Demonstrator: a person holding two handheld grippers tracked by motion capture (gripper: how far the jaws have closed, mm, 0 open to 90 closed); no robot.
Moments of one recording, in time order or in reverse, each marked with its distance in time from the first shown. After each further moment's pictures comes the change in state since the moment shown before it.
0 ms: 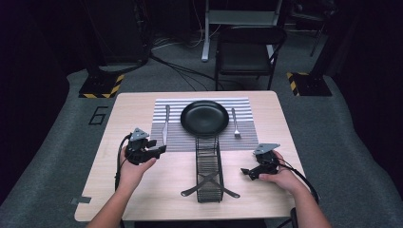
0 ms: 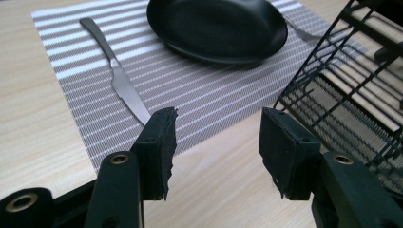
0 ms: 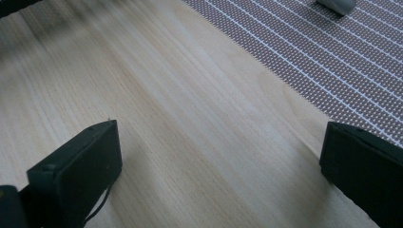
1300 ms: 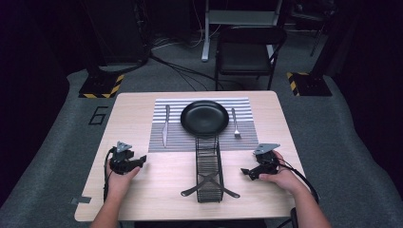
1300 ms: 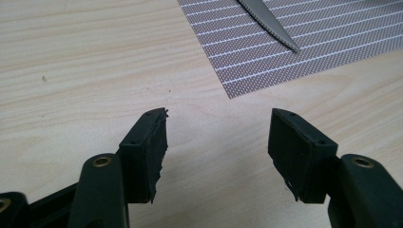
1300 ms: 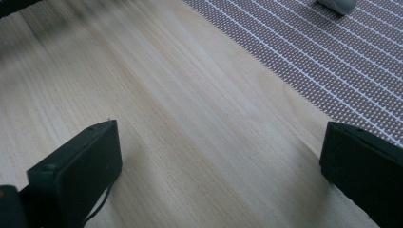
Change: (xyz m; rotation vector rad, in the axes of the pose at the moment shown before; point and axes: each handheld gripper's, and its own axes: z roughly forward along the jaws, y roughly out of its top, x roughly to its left) left arm 0.065 -0.072 0.015 0.059 0.215 -0.104; right arm 0.000 0.000 0.000 0.000 0.001 0.000
